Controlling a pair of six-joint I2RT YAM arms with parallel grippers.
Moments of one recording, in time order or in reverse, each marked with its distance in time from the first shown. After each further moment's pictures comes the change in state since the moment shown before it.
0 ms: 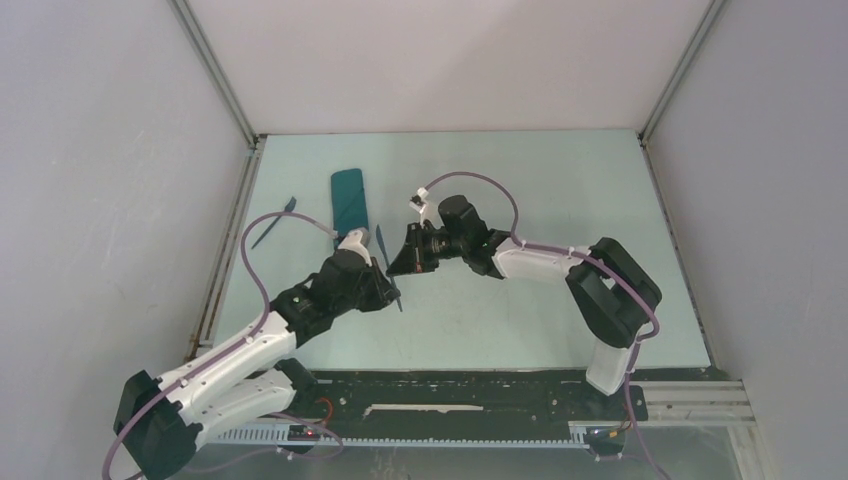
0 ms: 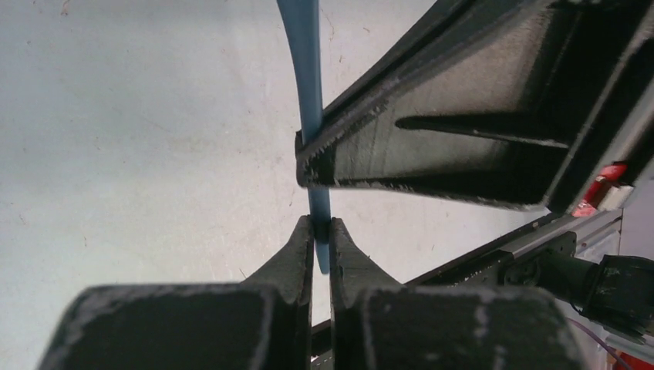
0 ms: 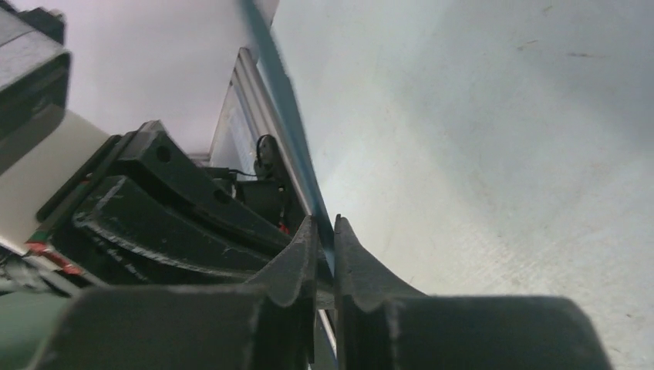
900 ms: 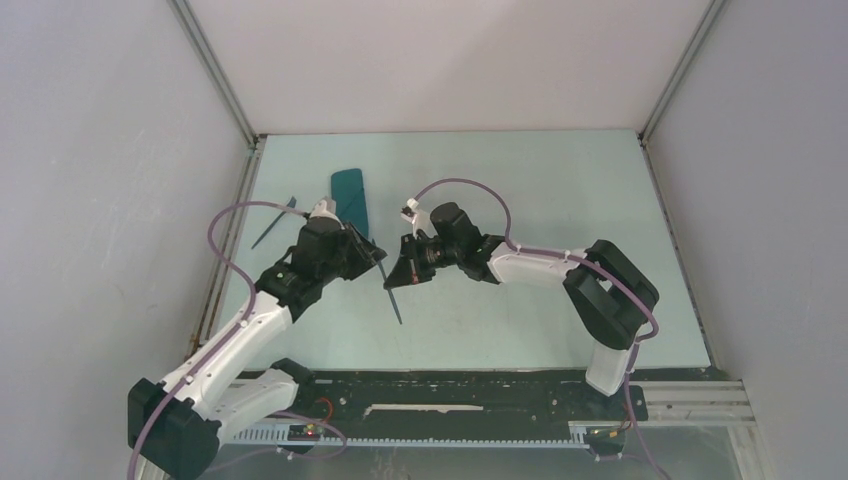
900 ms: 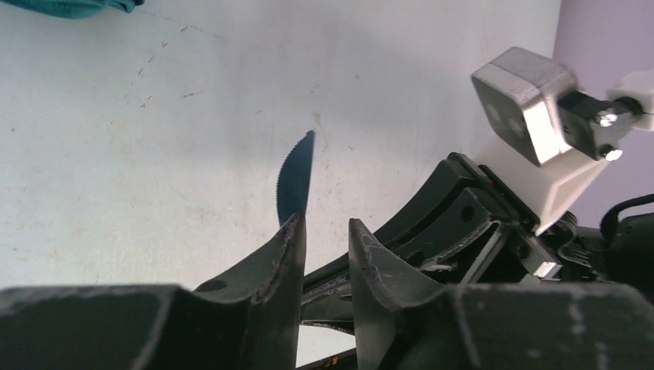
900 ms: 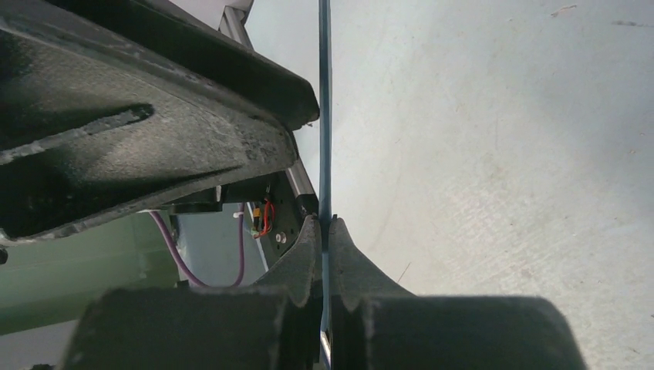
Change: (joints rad) left arm 0.243 0.060 0.161 -0.034 0.035 -0.114; right arm 0.044 0.007 0.001 -0.056 0.006 -0.099
